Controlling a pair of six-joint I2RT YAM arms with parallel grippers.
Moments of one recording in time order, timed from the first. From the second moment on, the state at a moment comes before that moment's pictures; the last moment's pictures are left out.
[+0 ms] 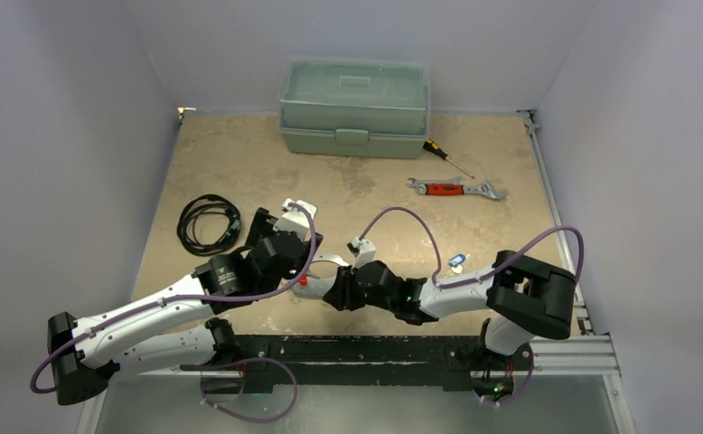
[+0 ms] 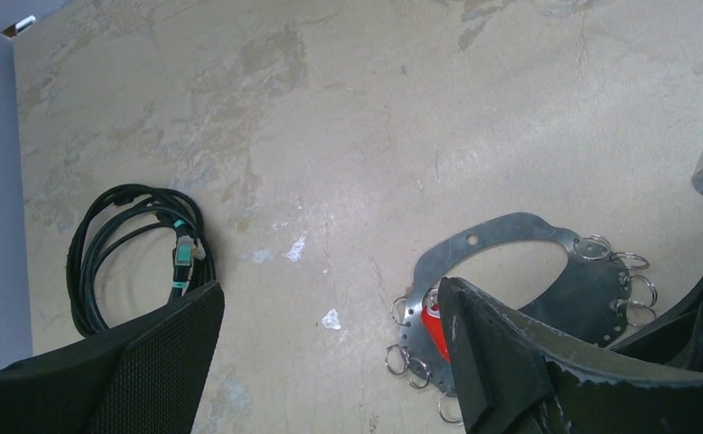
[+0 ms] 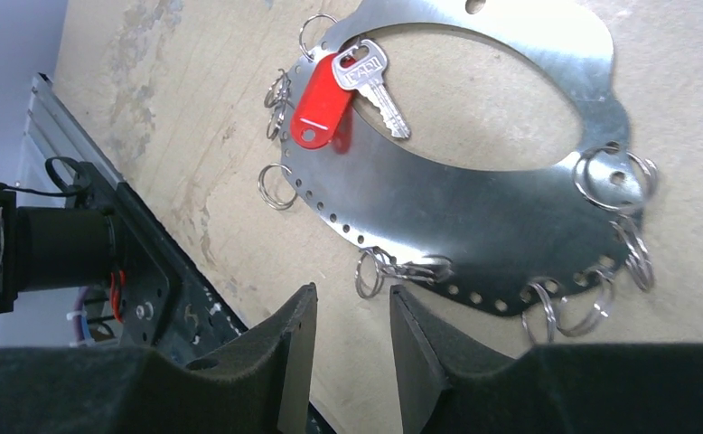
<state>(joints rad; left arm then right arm) -1.04 0.88 0.77 -0.54 -0.78 -0.17 1.20 1.58 0.54 0.50 0.15 0.88</state>
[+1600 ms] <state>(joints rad) -1.30 0.90 0.11 0.23 -0.53 -0.50 0.94 0.91 0.55 0.00 0.21 0.48</state>
